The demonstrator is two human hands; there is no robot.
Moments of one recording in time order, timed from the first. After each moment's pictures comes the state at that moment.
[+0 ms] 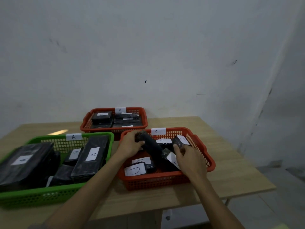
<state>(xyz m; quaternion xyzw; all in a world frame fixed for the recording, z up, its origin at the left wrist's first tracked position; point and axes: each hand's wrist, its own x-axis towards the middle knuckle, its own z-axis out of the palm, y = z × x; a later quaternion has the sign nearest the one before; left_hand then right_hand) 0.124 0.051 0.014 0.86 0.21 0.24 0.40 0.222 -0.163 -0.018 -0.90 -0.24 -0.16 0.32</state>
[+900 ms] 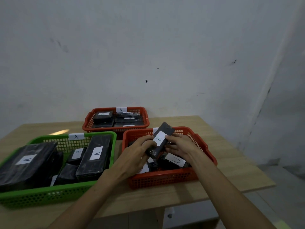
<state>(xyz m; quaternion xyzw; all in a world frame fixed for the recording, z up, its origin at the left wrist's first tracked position) 0.077 0.029 0.003 0.95 -0.03 0.27 0.12 0.236 -0.122 0.027 -0.64 -0.13 0.32 0.69</state>
